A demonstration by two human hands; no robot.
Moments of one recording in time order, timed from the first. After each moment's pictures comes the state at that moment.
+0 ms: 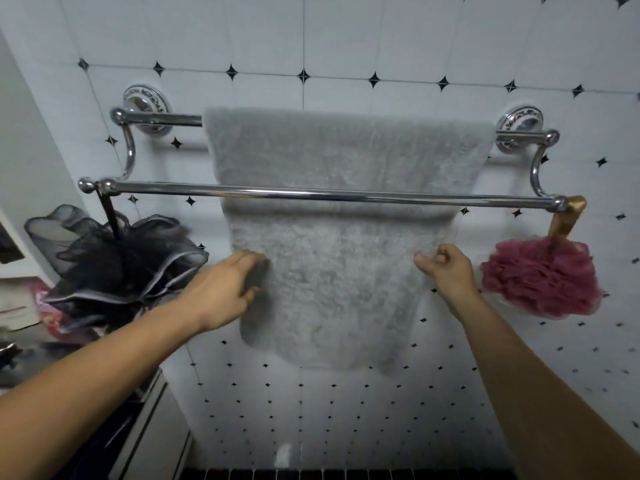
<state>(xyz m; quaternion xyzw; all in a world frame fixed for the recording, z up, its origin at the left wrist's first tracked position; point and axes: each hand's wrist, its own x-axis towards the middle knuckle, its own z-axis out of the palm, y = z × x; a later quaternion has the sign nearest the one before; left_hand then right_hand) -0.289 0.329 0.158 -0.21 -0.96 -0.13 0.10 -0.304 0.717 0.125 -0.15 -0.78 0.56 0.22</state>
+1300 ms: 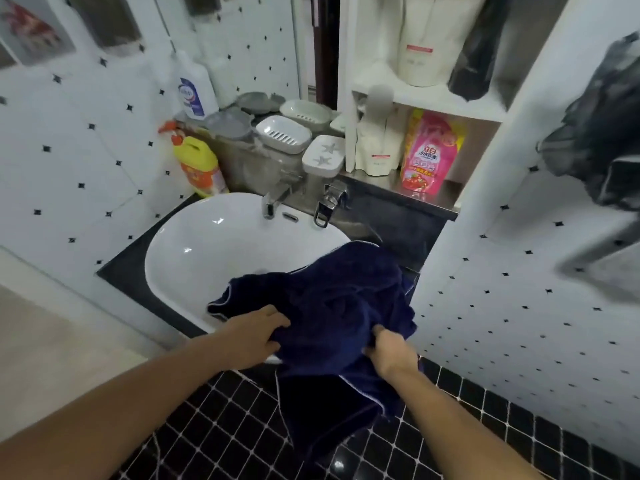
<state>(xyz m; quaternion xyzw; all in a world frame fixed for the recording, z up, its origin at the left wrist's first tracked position) -0.040 -0.204 -0.066 -0.01 -0.96 -0.13 -0.24 -0.131 0.056 -0.149 0.09 -0.95 0.16 -0.25</state>
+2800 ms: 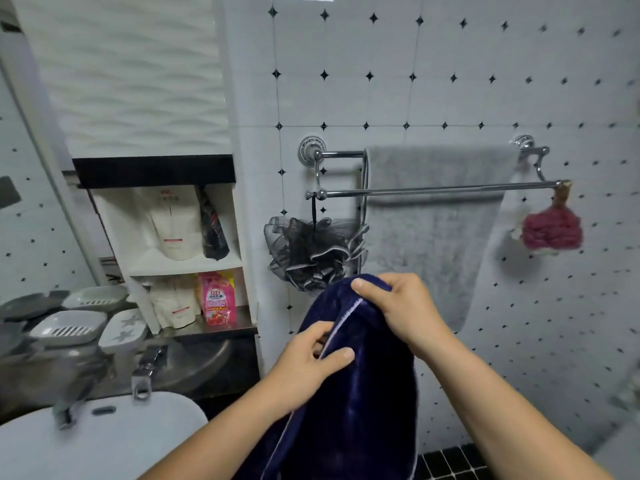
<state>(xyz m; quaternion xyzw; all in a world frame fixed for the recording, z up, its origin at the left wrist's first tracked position) -0.104 0.097 0.110 -0.29 -0.71 -0.63 -0.13 -0.068 0.270 0.194 -0.03 -0.79 0.59 0.19</state>
